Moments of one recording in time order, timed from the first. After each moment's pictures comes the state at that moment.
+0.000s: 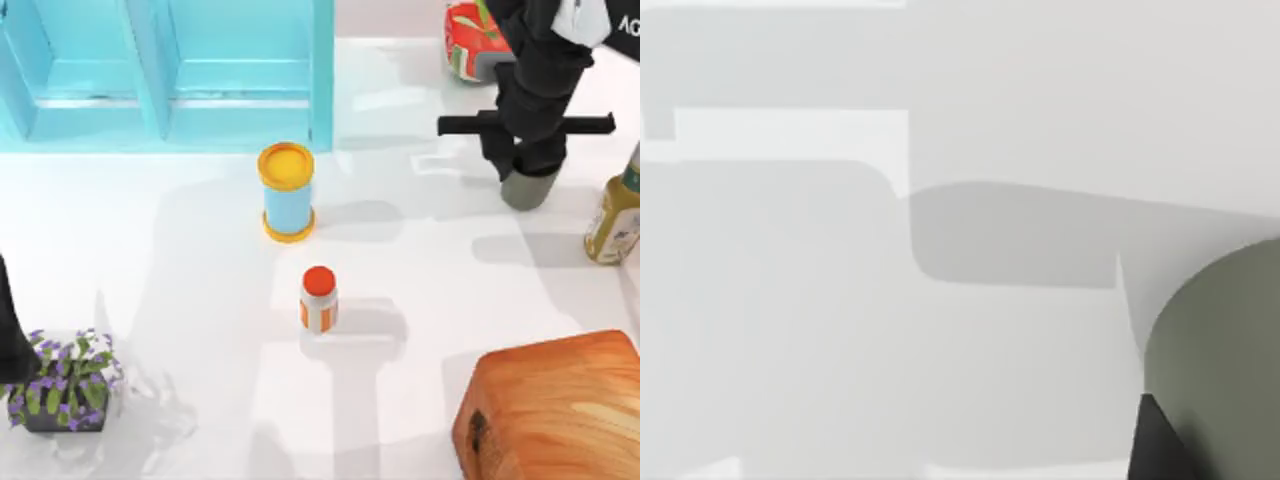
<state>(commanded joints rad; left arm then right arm) 0.00 0.00 0.00 0.00 0.00 0.00 0.26 2.45 2.11 -1.12 0.03 0.28</state>
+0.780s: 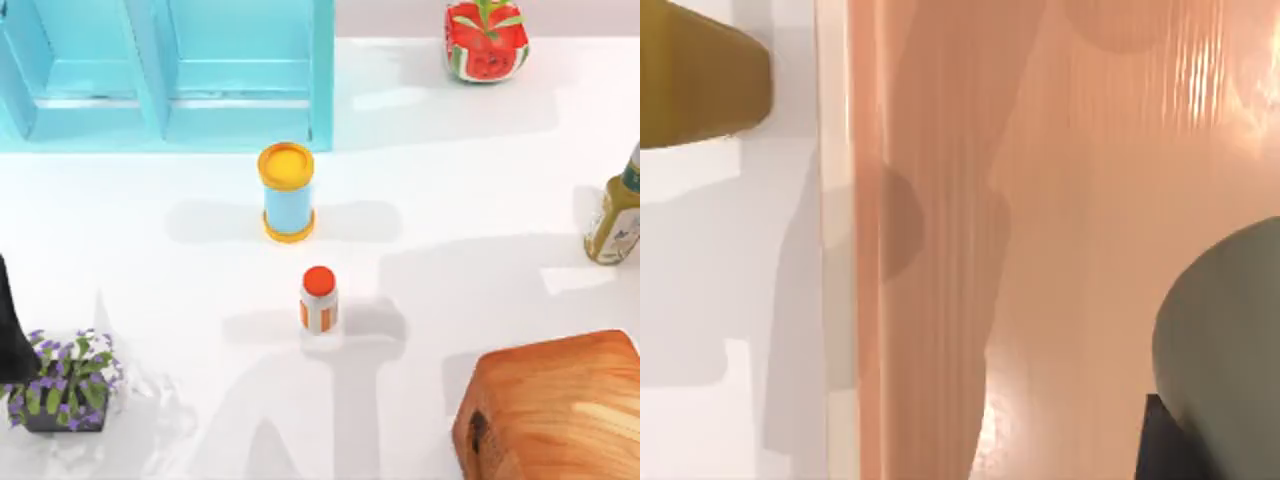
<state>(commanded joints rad) 0.00 0.00 0.00 0.00 0.00 0.00 -0.32 1.76 1.68 -1.31 -0.08 -0.30</state>
